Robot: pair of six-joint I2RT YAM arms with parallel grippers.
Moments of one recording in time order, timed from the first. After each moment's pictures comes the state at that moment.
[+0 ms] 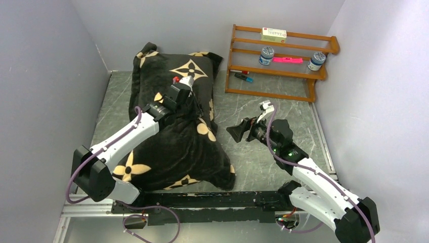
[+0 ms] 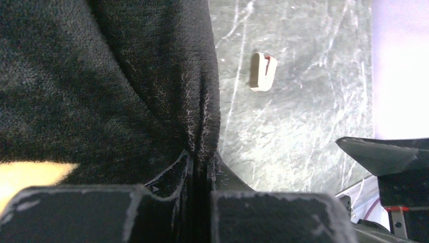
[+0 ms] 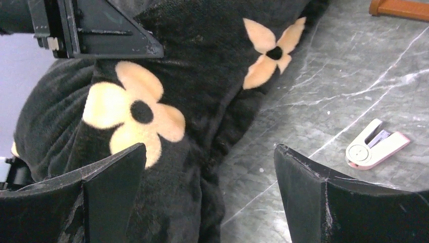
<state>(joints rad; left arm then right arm) -0.62 1.42 1.25 -0.49 -0.02 -0.67 0.53 0.83 0.51 0.17 -0.21 0.43</state>
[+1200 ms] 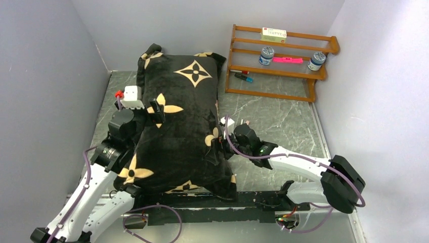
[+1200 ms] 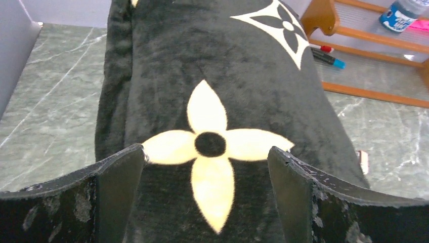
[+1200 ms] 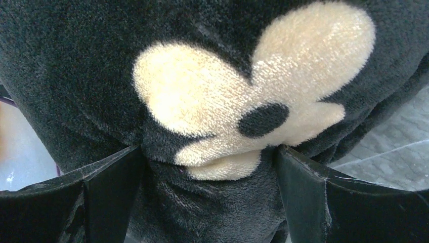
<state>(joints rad) -0.42 0.77 0.90 -0.31 -0.30 -0.27 0.86 1.21 0.58 0.12 -0.27 0.43</state>
